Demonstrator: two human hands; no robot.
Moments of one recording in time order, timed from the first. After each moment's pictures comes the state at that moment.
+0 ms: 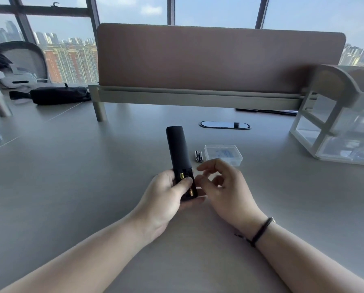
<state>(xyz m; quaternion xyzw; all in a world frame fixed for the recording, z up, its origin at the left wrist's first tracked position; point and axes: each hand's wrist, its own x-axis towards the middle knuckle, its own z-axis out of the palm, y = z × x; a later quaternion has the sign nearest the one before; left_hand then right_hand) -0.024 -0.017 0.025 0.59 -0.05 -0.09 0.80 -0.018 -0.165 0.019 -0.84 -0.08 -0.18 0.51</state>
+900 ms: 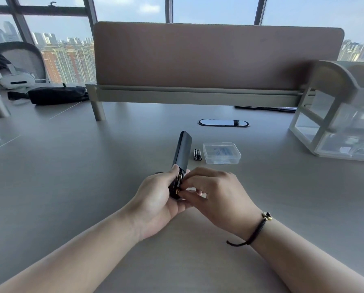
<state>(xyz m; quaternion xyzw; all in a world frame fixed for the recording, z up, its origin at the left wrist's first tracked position) -0.024 -0.011 0.036 0.45 0.02 -0.20 0.87 -0.025 -0.161 0.022 -0.87 -0.31 -0.25 0.29</state>
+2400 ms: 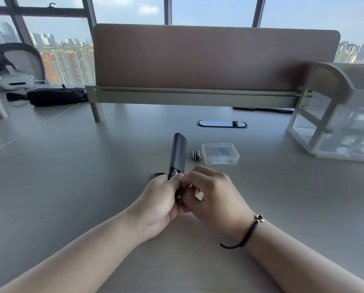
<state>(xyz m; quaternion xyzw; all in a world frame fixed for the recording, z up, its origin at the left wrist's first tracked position) -0.028 -0.016 0.035 0.58 -0.02 -0.17 0.79 -0.029 -0.152 0.022 -0.86 -0.29 -0.26 0.32</state>
